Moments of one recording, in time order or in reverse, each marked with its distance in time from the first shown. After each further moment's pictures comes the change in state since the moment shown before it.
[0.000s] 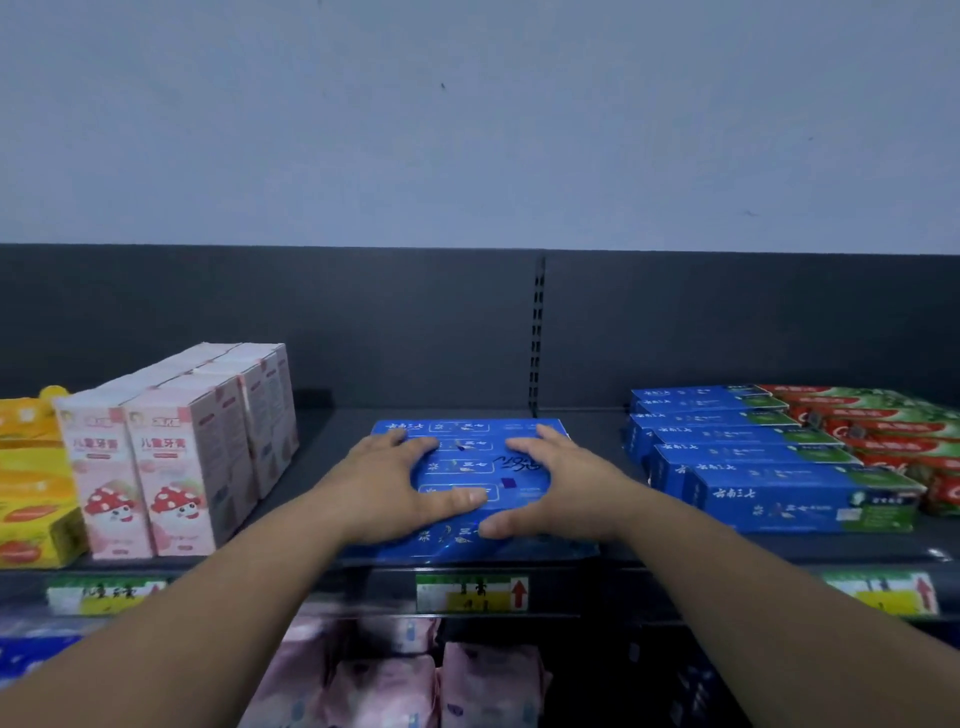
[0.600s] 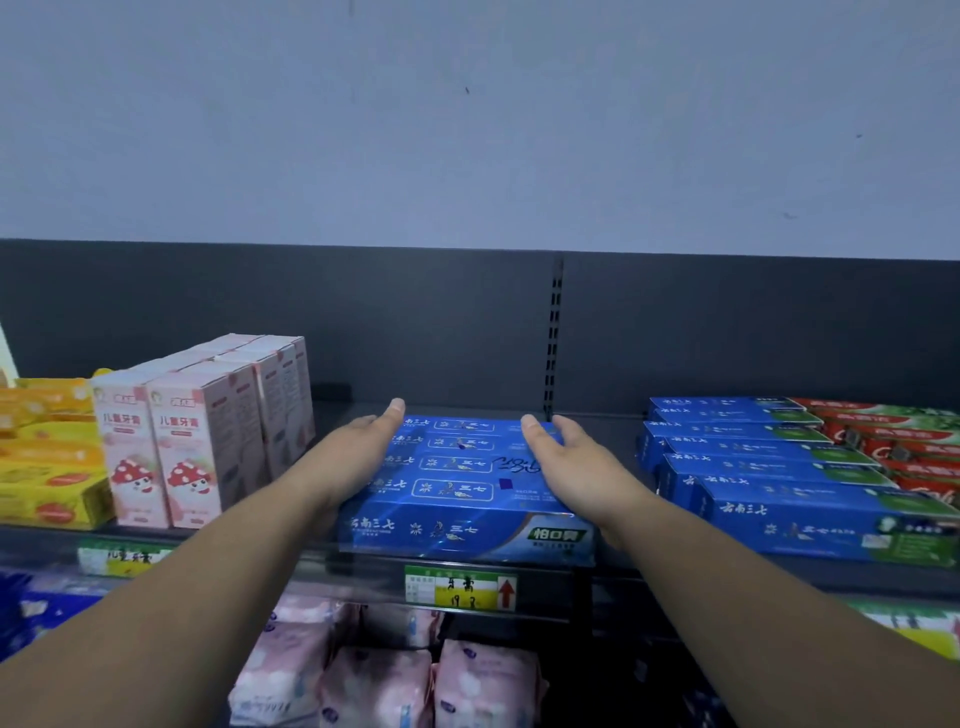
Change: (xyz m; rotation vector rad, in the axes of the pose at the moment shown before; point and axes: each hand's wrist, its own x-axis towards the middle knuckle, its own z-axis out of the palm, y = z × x) left_hand 0.013 -0.019 0.001 -0.825 0.193 -0.372; right_hand 0.011 0.007 -0.002 0.524 0.130 0.089
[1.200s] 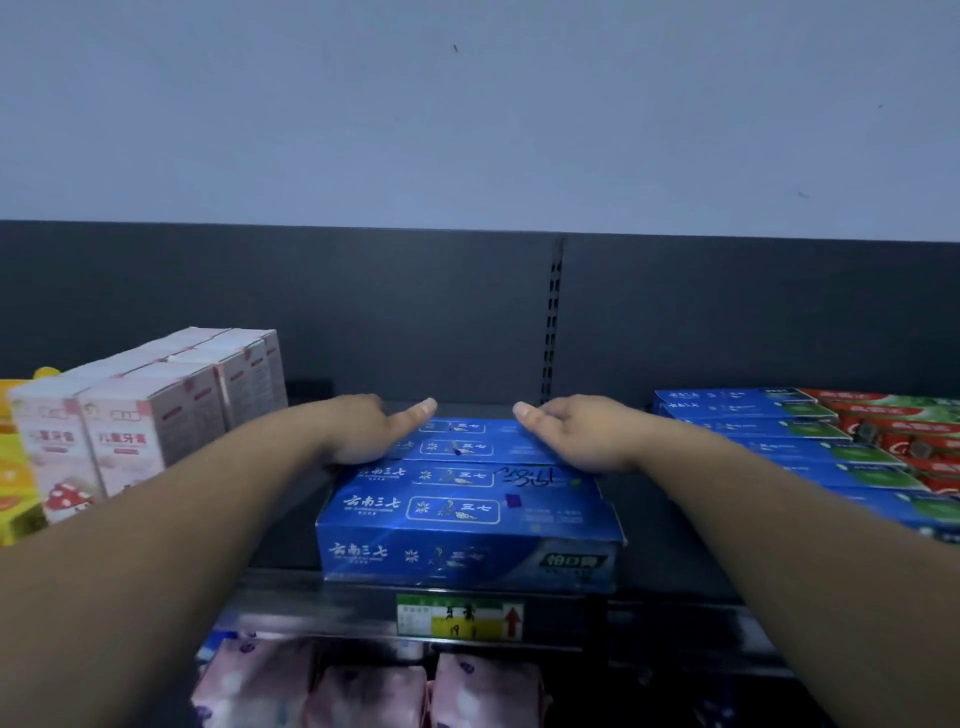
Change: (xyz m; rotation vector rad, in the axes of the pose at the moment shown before) left_hand 0.047 0.043 -0.001 0.886 -0.183 0.120; right_hand 0.051 -0.026 -0.029 -0.699 -0.159 -0.102
